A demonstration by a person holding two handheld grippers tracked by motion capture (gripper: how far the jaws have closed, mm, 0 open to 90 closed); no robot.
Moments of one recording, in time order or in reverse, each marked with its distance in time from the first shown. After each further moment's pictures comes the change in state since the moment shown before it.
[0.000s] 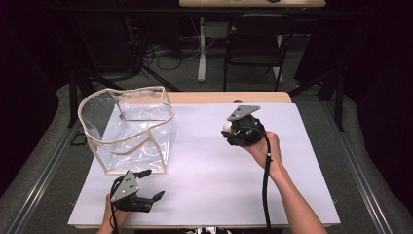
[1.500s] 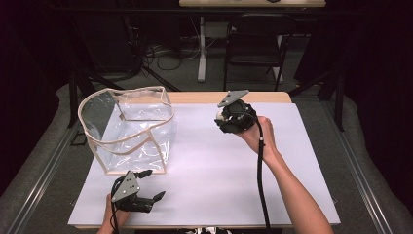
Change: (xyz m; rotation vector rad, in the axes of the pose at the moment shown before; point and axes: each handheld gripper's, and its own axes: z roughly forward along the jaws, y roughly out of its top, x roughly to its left) left arm 0.000 0.000 0.001 -0.001 -0.006 0.000; right arm -0.008 0.041 0.009 0.014 -0.004 -0.066
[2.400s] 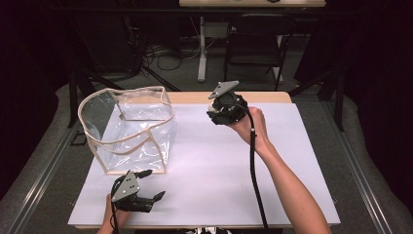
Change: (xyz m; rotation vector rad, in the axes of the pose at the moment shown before) left arm 0.000 0.000 0.000 -0.001 0.000 -0.001; right arm -0.001 0.030 0.008 -0.019 -0.006 -0.038
